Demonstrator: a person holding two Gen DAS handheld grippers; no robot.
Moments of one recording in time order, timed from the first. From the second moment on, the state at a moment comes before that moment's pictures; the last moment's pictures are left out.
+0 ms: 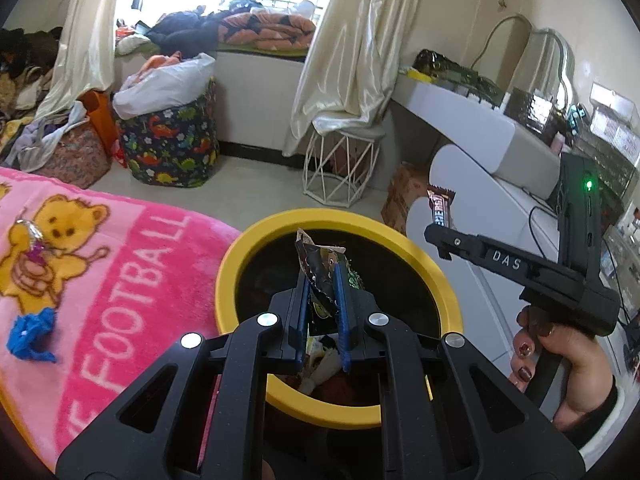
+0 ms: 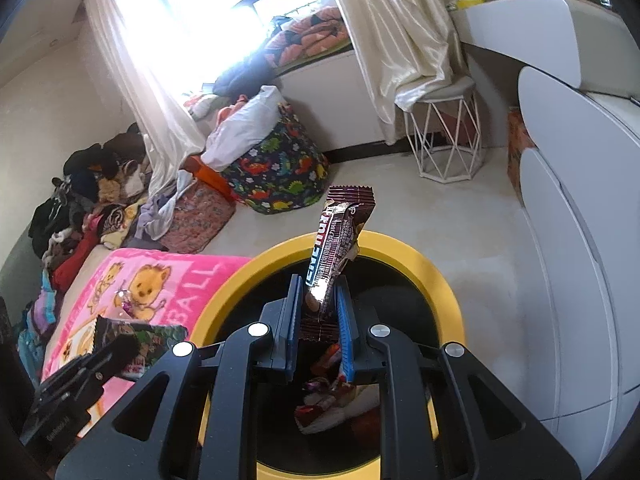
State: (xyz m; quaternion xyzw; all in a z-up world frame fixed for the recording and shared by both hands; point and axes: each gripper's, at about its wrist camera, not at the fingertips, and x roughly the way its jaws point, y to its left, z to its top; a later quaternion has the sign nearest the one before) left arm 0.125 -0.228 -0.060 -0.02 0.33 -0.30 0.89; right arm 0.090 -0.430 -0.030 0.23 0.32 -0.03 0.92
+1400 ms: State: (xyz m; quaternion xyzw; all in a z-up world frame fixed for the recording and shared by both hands) left arm 0.138 -0.144 -0.037 -0.04 0.30 -0.19 0.93; right arm 0.097 -0.388 -0.008 0.20 0.30 0.01 0.93
